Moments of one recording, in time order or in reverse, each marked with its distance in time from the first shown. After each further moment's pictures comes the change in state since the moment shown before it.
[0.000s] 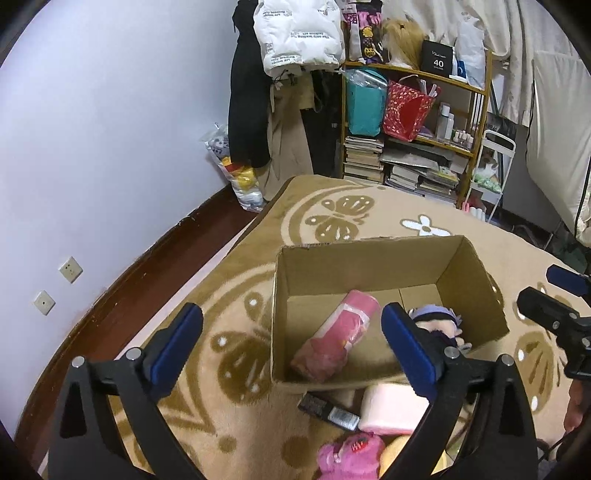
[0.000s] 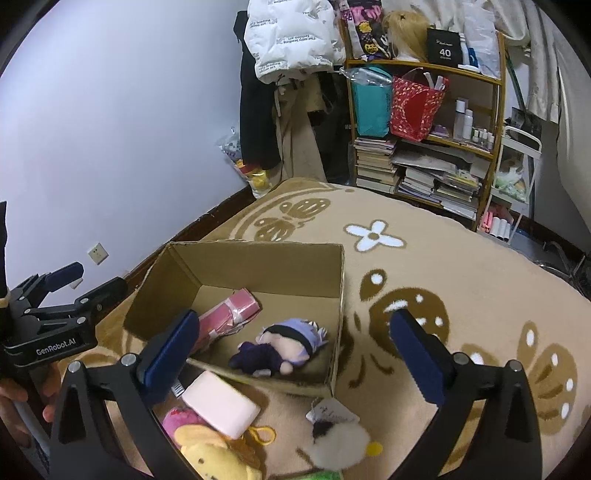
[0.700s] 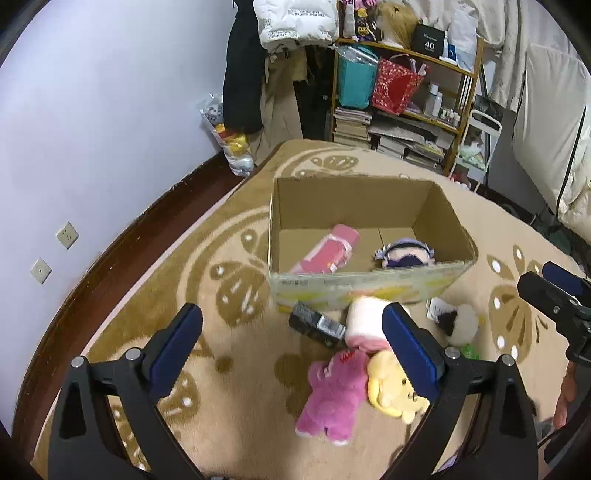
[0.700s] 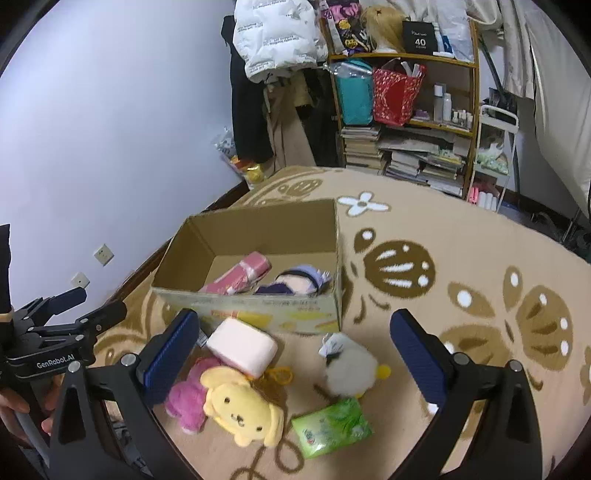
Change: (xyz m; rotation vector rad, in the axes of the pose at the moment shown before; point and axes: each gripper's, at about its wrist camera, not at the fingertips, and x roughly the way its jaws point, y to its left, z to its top) left arm -0.048 0.007 -0.058 -0.013 0.119 -0.054; right arm -0.056 0.014 -0.054 0.078 0.022 -0.011
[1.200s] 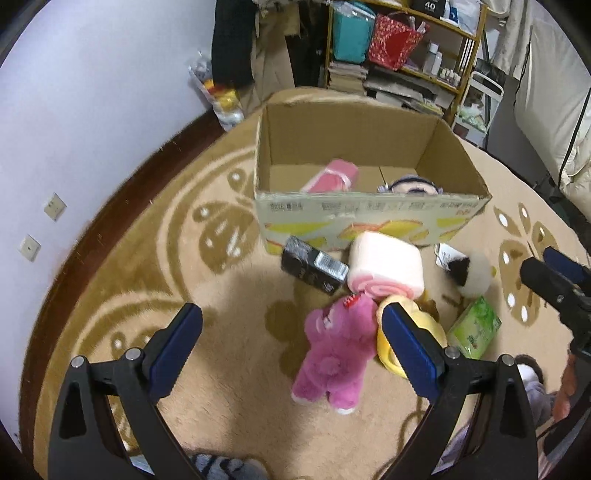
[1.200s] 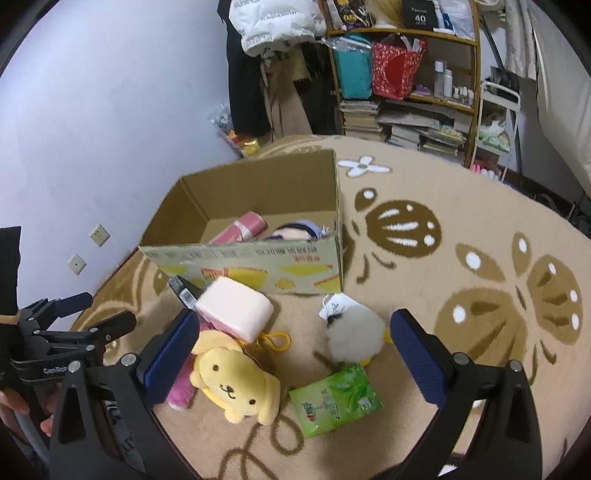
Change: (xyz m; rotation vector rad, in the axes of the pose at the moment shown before) left arm 0.037 -0.001 -0.033 0.008 0.173 -0.039; right arm 0.024 -0.004 -0.034 0.011 0.092 -0.015
